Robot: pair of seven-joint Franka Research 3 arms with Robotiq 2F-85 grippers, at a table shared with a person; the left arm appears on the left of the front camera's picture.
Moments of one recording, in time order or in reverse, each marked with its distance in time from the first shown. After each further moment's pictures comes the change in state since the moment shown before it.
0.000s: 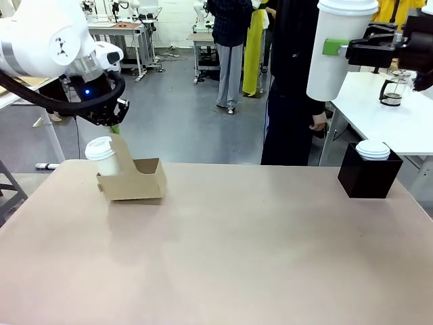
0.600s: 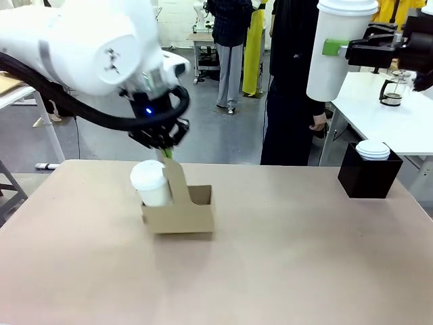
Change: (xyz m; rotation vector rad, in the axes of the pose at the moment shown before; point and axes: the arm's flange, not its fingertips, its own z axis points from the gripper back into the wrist) left arm -0.132 -0.158 0.014 0.026 0.062 -0.040; right arm 0.000 0.000 0.000 0.000 0.001 0.001
